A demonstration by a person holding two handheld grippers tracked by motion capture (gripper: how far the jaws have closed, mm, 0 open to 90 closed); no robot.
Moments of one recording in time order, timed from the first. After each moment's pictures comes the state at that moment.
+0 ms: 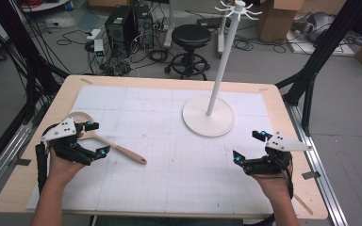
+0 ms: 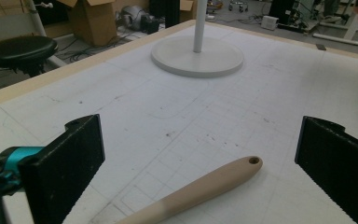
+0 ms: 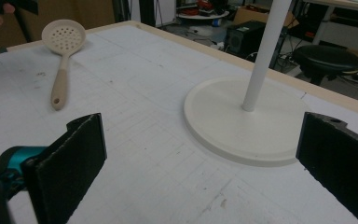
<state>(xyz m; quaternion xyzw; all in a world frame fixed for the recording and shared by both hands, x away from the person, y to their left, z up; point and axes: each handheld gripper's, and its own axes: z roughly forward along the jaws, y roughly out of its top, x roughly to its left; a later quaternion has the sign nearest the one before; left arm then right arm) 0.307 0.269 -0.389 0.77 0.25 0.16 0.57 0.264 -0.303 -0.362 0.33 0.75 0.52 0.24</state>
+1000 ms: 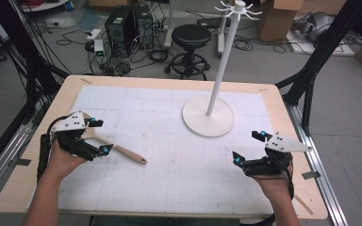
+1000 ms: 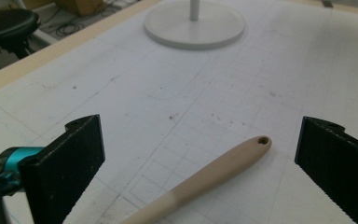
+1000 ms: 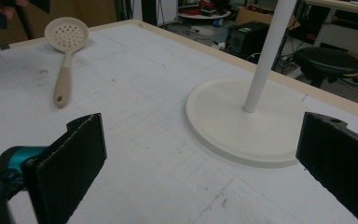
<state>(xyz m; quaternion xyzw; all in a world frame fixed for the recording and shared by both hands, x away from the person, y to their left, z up) 0.327 0.257 -0.378 0.82 0.23 0.14 0.51 0.261 -0.300 -0.359 0.32 0.76 0.52 0.24</state>
